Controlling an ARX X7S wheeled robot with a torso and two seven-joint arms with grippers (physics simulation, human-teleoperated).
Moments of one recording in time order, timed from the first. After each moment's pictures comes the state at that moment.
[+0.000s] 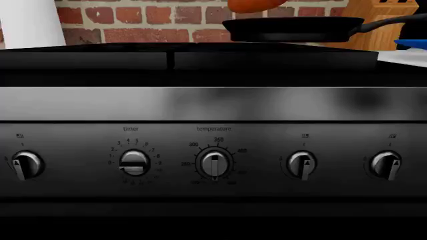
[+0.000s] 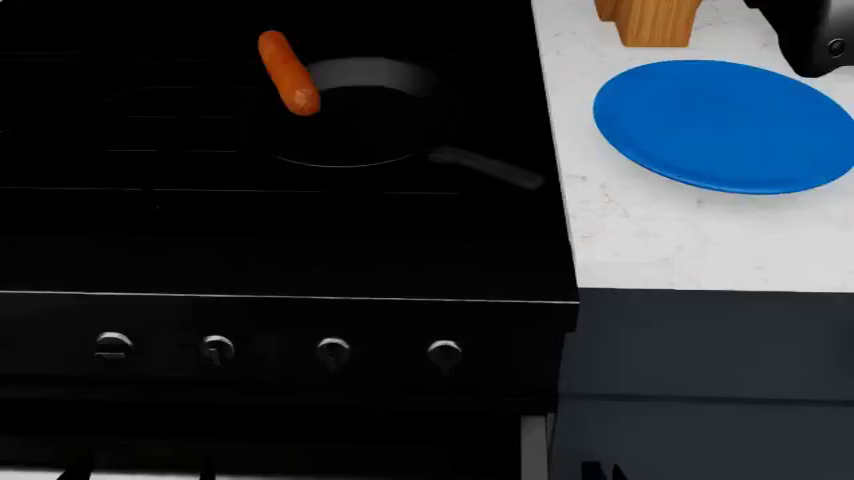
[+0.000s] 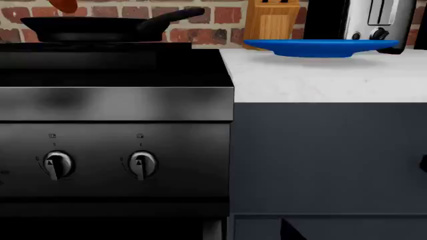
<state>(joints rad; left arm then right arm) 0.00 0.00 0.00 0.00 0.00 0.00 0.00 0.00 0.00 0.00 0.00 0.00 0.00 0.00</state>
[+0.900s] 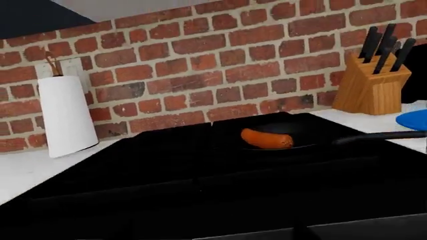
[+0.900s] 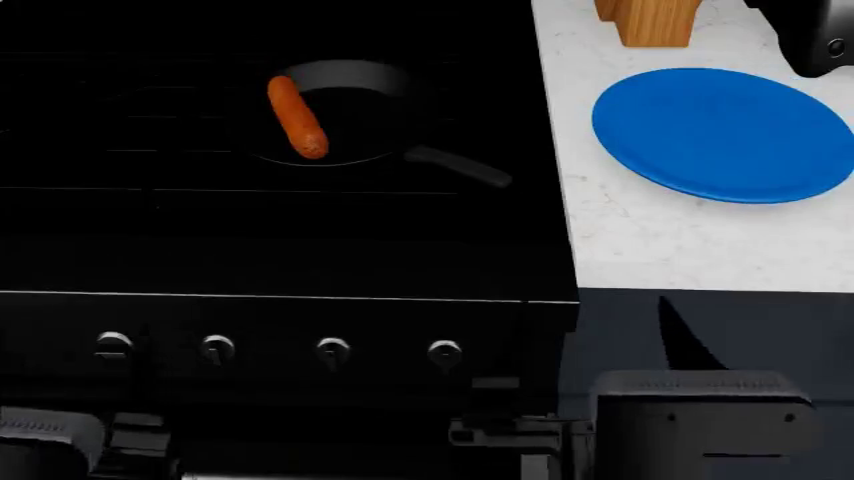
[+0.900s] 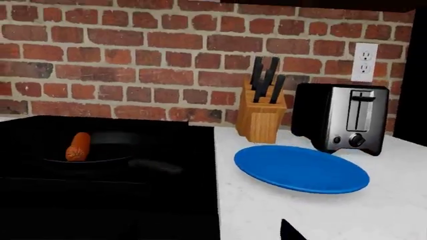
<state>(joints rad) -0.11 -0.14 0.07 0.56 0.03 -0.48 -0.09 0.21 0.11 -0.05 -0.56 0.07 0.58 0.09</state>
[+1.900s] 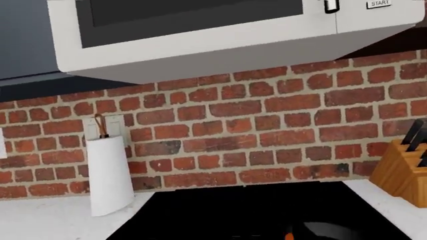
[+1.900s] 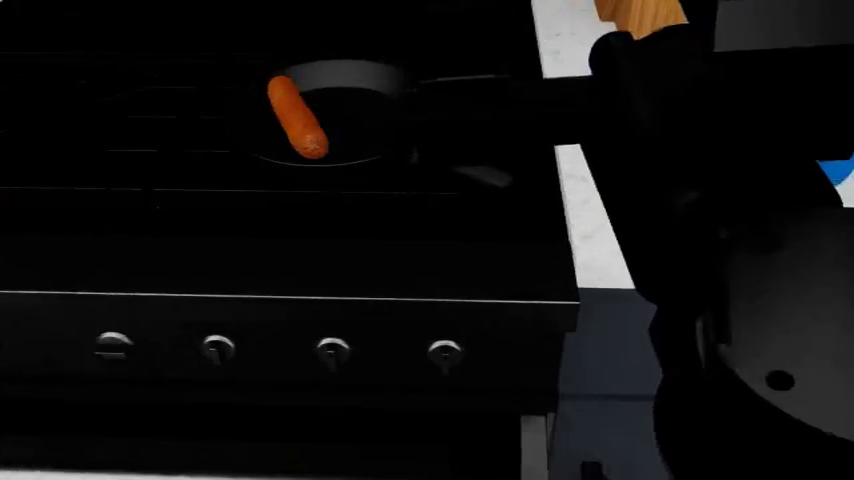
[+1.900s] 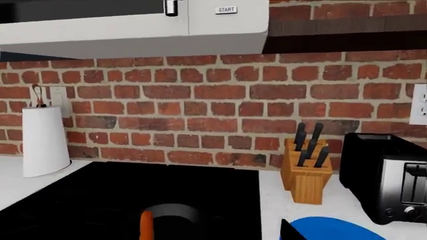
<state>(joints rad) -1.11 0.00 0.17 0.70 1.19 -1.56 0.99 1.27 0.38 0.03 -0.44 1.72 1.40 1.20</state>
